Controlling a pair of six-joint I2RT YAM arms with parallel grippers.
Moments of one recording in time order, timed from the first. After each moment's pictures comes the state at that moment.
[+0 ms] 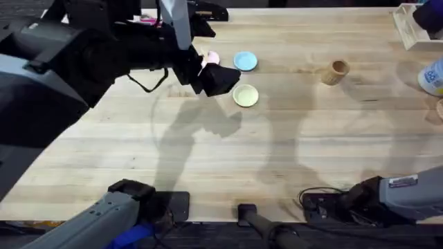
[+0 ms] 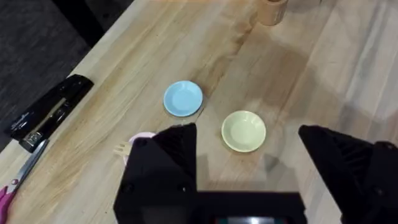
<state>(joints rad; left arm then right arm) -0.24 1.12 0.96 -0.51 0.61 0.55 -0.49 1.75 2.34 -1.71 -0.95 -1.25</state>
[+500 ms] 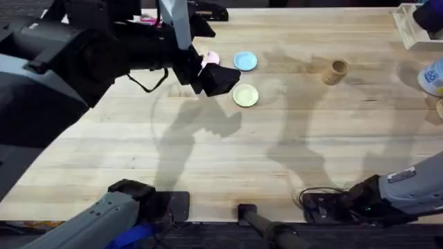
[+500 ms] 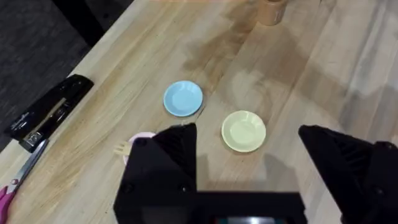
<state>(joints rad) -0.24 1.12 0.96 -0.51 0.61 0.55 -0.49 1.92 2.33 -1.71 -1.05 -1.39</state>
